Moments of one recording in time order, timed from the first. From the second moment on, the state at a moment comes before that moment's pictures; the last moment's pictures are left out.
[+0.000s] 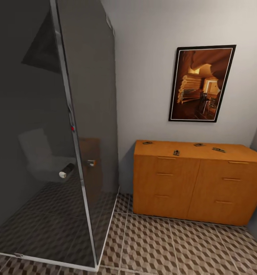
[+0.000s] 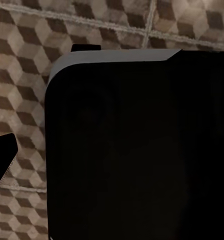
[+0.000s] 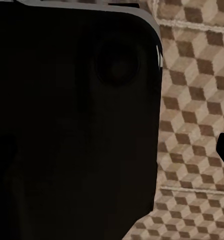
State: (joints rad) left arm 0.00 -0.02 0.01 -0.05 0.03 -0.07 0.00; right arm 0.00 -0.01 0.00 0.00 -0.01 0.00 0.00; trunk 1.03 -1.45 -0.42
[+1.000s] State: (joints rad) left arm 0.00 -0.02 0.01 -0.05 0.03 -0.07 0.00; right arm 0.00 0.00 0.00 0.00 -0.01 0.00 0.00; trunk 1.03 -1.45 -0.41
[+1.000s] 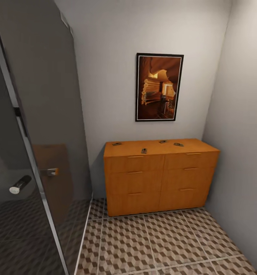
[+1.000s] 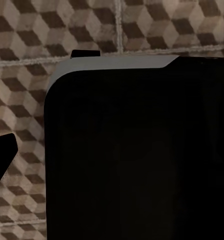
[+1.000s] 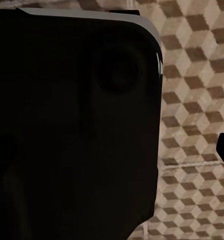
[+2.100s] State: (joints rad) left arm 0.00 -0.02 0.01 -0.05 0.03 -0.06 0.00; right arm 0.00 0.00 0.00 0.00 0.00 0.00 0.00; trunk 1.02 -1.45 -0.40
